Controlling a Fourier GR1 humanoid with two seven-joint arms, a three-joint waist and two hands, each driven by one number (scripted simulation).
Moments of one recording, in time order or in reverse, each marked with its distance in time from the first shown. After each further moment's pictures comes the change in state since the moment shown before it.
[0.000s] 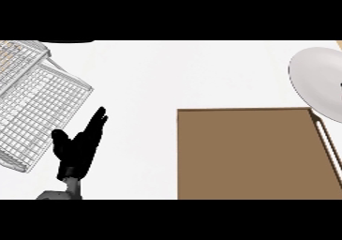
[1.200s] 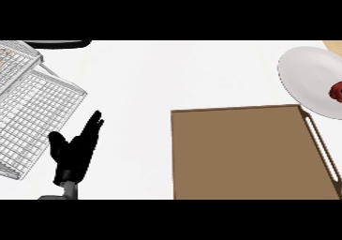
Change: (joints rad) left arm 0.031 -0.007 0.019 -0.013 -0.012 0.016 0.020; right arm 0.162 0.088 -0.342 -0.145 -0.644 0.295 -0.823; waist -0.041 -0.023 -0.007
